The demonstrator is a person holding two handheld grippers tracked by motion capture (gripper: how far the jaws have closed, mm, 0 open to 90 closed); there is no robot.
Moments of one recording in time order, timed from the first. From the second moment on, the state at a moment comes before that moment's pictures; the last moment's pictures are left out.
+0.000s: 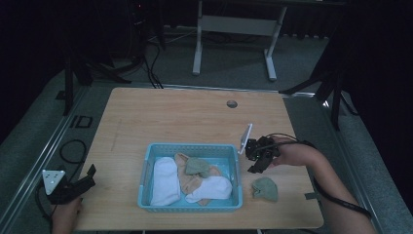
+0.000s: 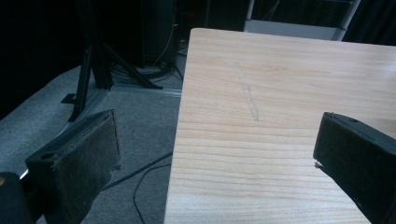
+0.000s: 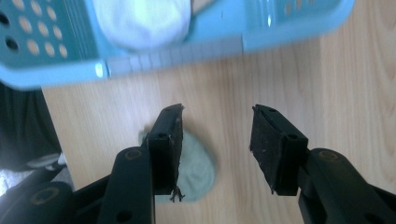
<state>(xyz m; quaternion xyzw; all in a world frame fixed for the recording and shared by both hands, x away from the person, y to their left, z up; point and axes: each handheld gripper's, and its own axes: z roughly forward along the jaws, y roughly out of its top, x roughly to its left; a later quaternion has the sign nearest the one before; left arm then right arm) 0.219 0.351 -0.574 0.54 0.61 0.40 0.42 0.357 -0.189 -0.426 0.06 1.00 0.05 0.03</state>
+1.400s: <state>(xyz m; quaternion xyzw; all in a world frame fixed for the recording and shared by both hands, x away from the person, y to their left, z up) 0.218 0.352 -0.575 0.54 0.60 0.40 0.43 0.358 -0.048 -0.474 -0.05 1.00 0.04 0.00</state>
